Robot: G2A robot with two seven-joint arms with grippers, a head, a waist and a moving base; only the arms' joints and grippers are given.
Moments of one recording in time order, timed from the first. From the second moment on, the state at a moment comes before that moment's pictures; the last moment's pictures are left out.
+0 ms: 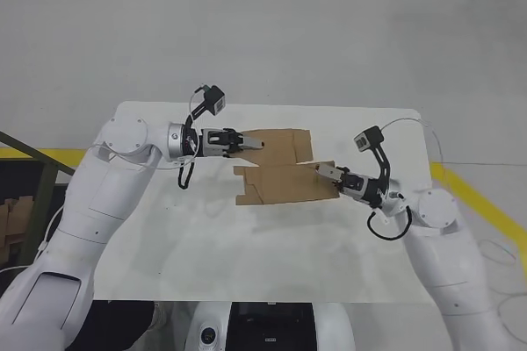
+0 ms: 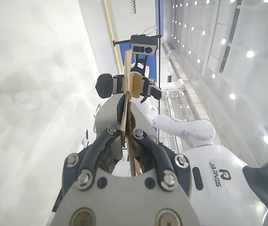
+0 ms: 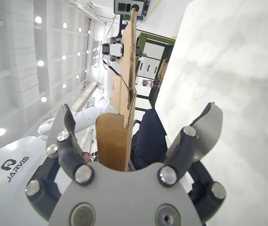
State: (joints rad) left arm 0.82 -1.02 -1.10 -1.38 -0.46 -0.07 -1.21; right arm -1.18 -1.18 1.30 -1.54 0.34 -0.28 1.07
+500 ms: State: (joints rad) left arm 0.82 -1.02 -1.10 -1.37 -0.45 -0.07 -1.25; right arm -1.17 -1.16 1.30 -1.49 0.34 -0.38 1.19
